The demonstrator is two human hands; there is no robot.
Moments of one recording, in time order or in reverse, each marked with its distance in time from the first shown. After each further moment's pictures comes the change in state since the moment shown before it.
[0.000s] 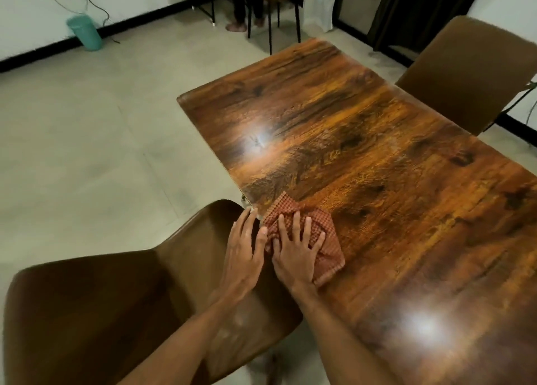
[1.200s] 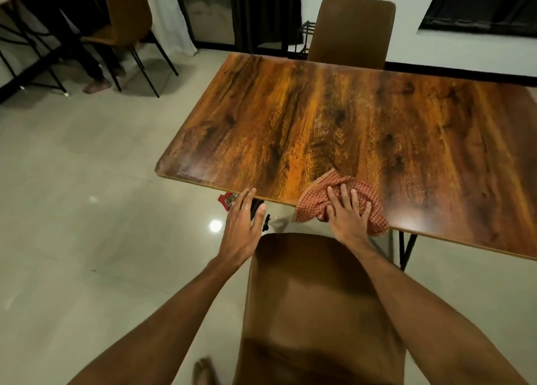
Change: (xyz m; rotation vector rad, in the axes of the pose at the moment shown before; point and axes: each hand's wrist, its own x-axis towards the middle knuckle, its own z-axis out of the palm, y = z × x) left_hand 0.255 -0.140 -0.192 0.054 -0.588 0.428; right_hand 0.080 -0.154 -0.001 0.168 0.087 0.717
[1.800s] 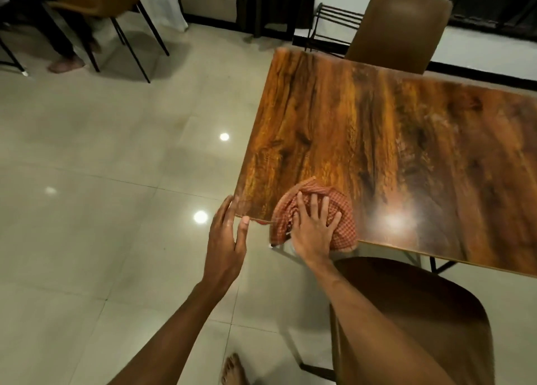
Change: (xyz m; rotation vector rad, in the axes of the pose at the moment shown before) left_hand 0.146 -0.221 -0.222 -0.140 0.046 0.024; right_hand 0.081 -0.376 0.093 -0.051 0.072 0.065
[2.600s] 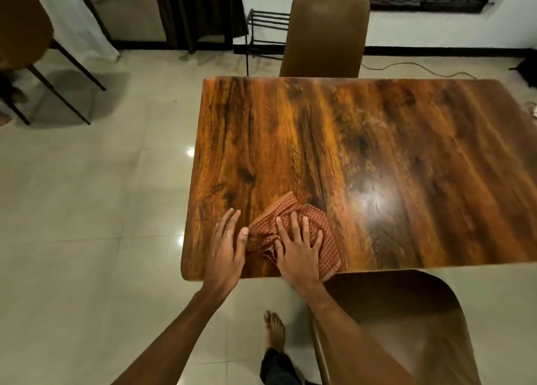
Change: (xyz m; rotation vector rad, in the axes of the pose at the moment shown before) left_hand 0.099 0.088 0.081 0.127 -0.225 0.074; right_hand 0.047 0.075 -0.019 0.055 0.011 0.080
